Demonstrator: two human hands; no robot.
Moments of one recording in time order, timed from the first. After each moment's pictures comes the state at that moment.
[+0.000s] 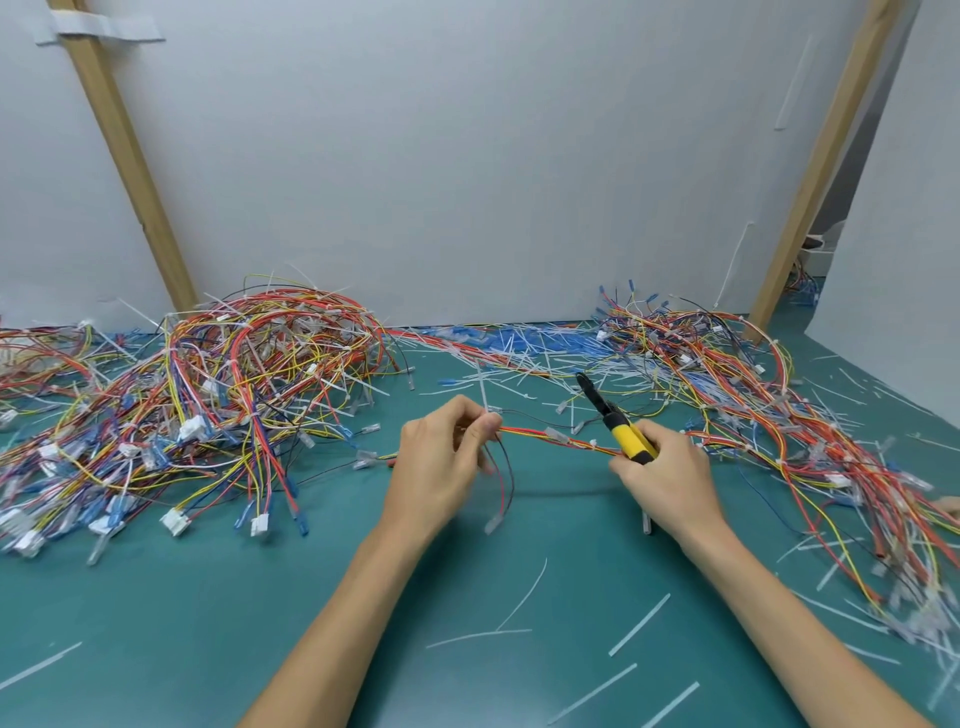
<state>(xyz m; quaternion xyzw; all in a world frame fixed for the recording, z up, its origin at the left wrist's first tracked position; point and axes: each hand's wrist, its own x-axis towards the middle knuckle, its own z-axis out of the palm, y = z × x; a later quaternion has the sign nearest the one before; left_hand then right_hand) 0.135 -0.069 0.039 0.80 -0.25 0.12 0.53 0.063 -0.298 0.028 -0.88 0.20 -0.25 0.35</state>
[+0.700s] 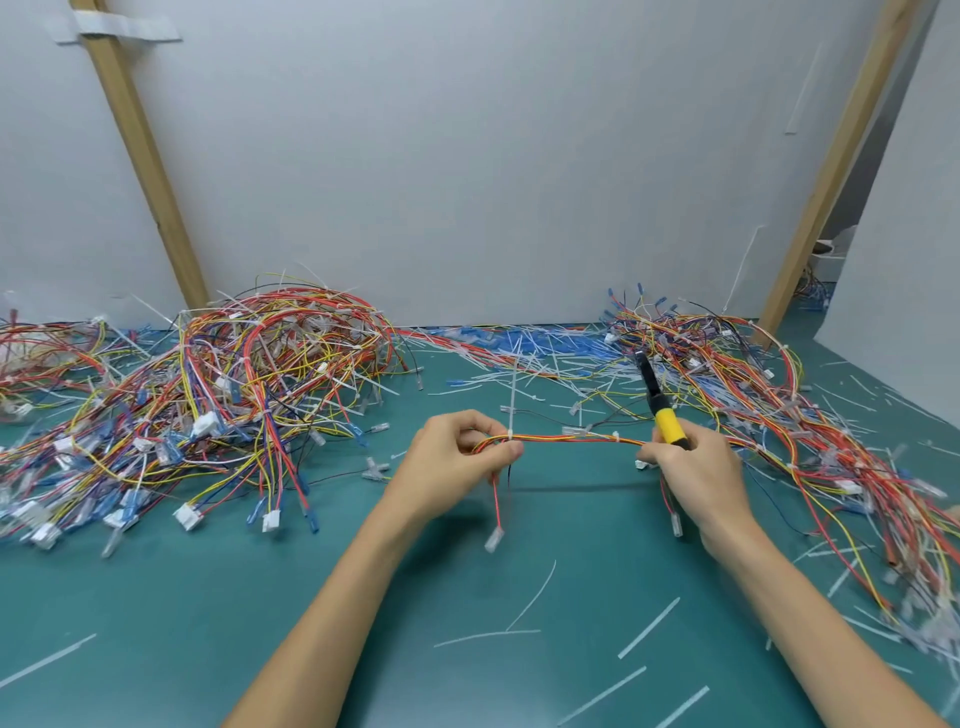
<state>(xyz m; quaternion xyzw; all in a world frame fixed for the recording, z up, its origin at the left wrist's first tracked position) 0.139 -0.061 0.046 0.78 -0.23 -0.08 0.58 0.060 -0.308 0.036 -0.82 0.25 -0.25 0.44</state>
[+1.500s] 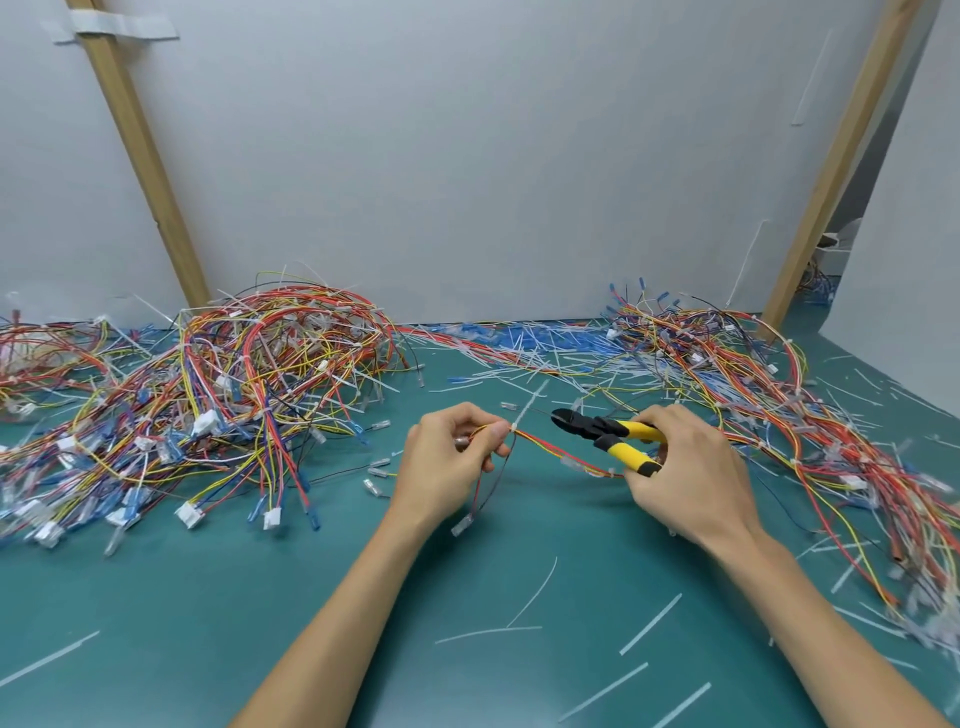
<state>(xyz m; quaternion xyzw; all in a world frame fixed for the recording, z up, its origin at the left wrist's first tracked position) 0.140 -0.066 0.035 0.76 -0.21 0.01 0.62 0.048 -0.300 0.042 -0.94 0.11 -0.28 0.15</state>
